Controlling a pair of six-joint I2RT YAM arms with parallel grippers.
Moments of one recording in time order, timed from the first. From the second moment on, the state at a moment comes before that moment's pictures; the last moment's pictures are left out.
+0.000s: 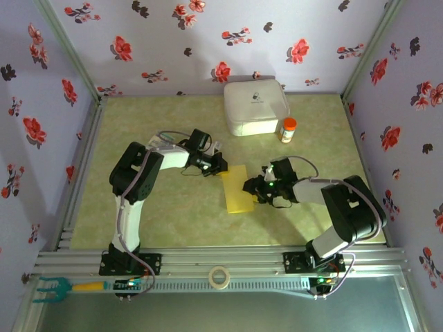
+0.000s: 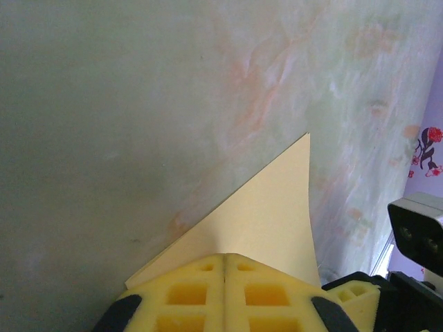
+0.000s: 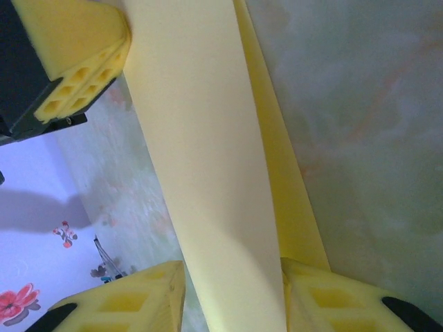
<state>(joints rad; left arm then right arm) -0.57 2.11 1.25 -0.12 0.68 -0.70 0.41 1.55 0.53 0.10 -0.69 0.95</state>
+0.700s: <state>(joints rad) -0.57 2.11 1.26 -0.13 0.70 -0.69 0.40 1.62 0.58 0.09 -0.71 0.89</state>
